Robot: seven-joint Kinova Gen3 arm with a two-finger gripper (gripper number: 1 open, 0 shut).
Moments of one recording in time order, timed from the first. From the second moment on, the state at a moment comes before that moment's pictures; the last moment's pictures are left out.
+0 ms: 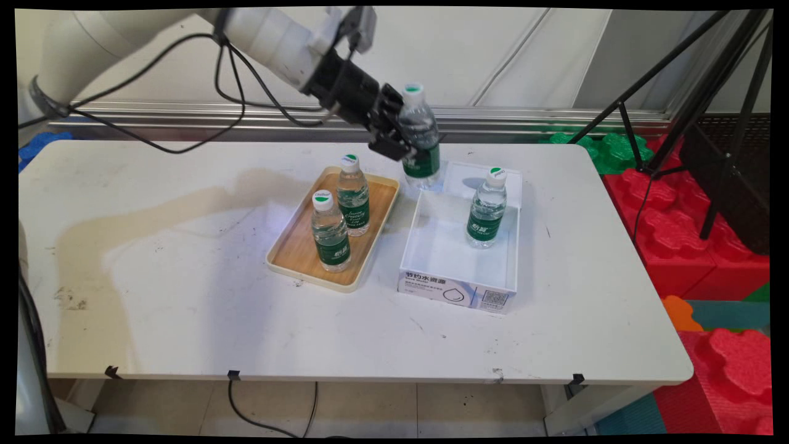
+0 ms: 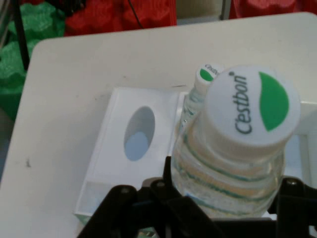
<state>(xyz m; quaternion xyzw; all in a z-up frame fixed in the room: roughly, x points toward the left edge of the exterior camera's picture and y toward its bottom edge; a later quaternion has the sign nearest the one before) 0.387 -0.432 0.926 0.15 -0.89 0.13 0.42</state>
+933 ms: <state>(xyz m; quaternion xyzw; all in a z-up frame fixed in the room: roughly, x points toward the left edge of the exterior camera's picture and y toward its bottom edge) 0.482 -0.443 0.953 0.18 -0.89 0.17 0.38</state>
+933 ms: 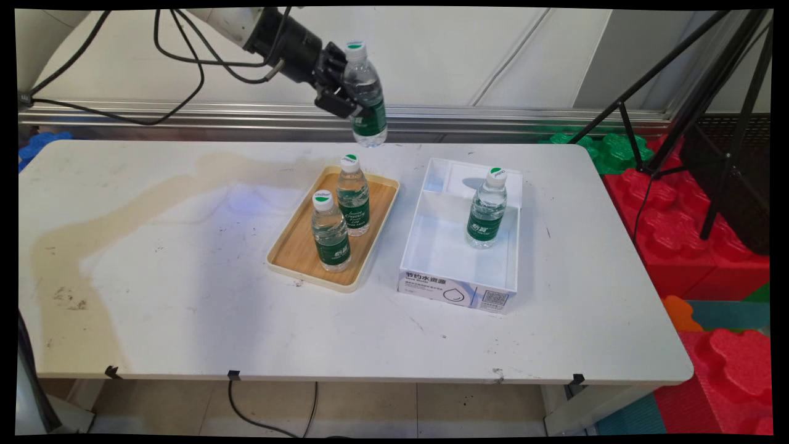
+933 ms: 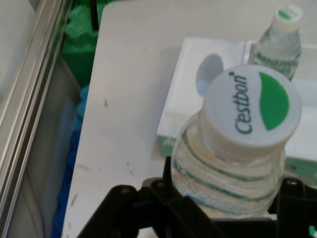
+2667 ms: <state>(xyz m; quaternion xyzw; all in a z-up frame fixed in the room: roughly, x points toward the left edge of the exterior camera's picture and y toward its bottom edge) 0.486 -0.484 0.807 0.21 -0.90 0.13 0.37</state>
